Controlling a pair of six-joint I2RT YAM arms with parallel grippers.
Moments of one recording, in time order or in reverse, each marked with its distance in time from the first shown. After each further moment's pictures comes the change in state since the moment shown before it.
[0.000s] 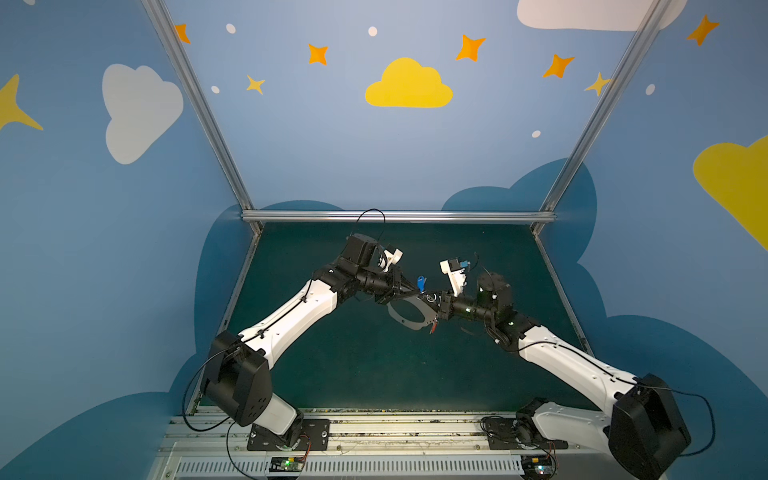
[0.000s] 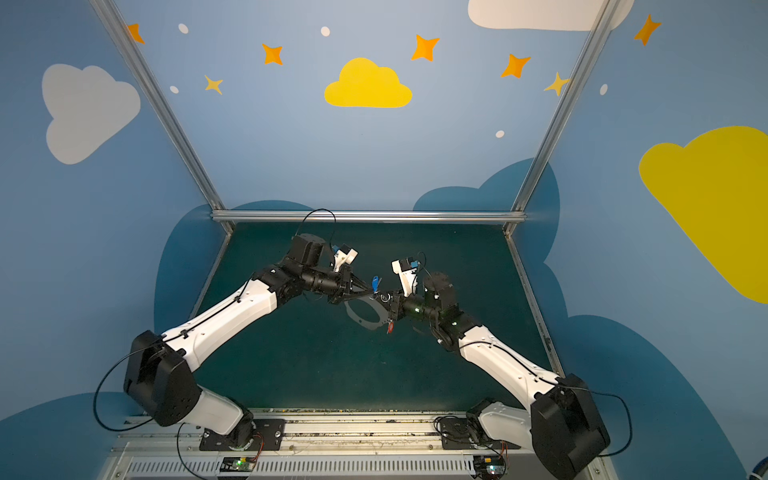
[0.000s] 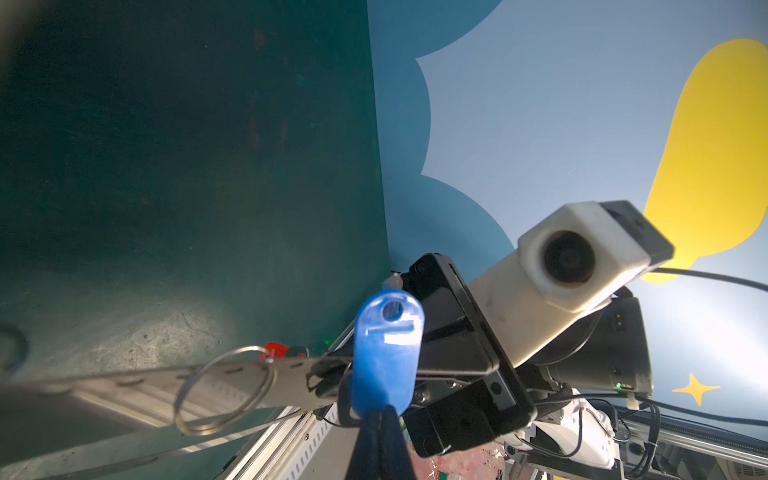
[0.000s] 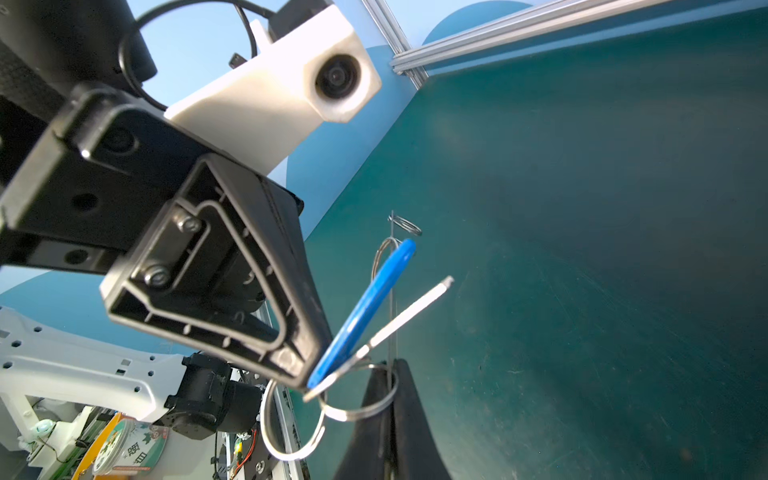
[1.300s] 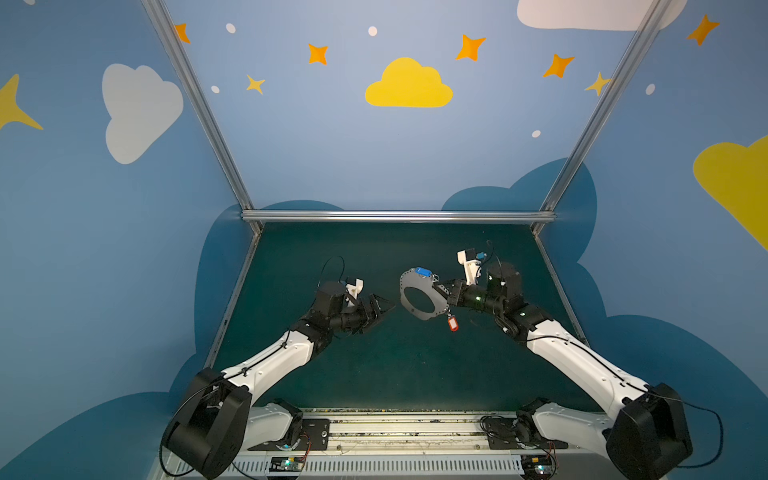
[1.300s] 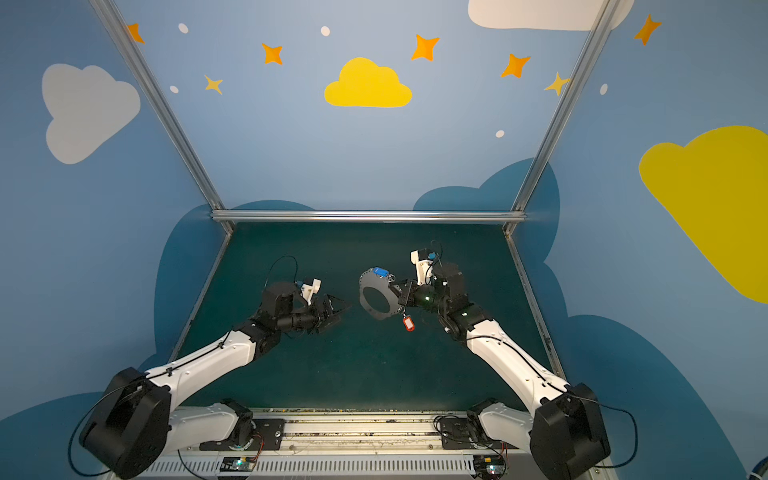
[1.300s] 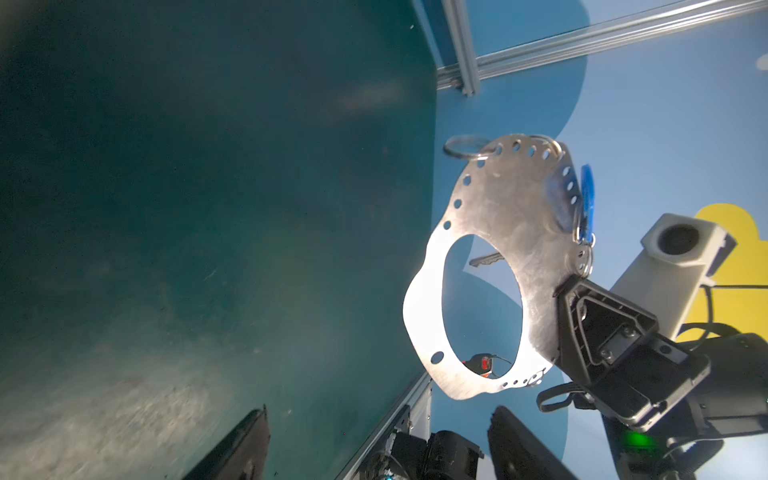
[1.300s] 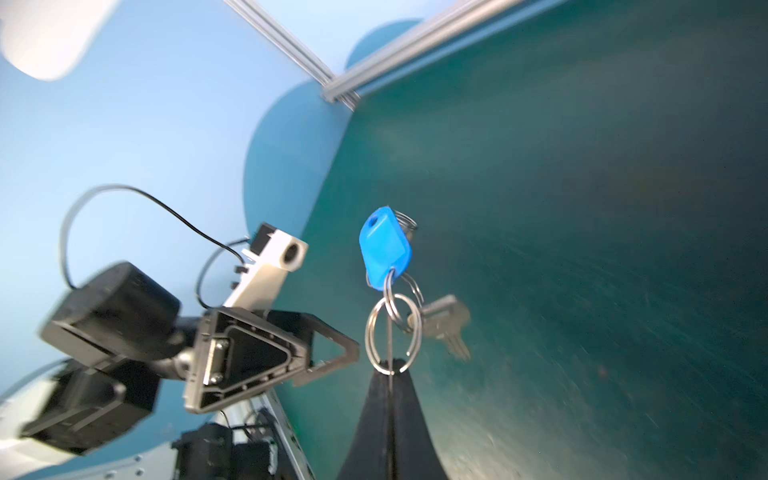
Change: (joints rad) left arm 0.084 -0.281 -0.678 0.618 -0.251 -0.220; right arm -0.095 -0.027 0.080 -0.155 0.050 0.180
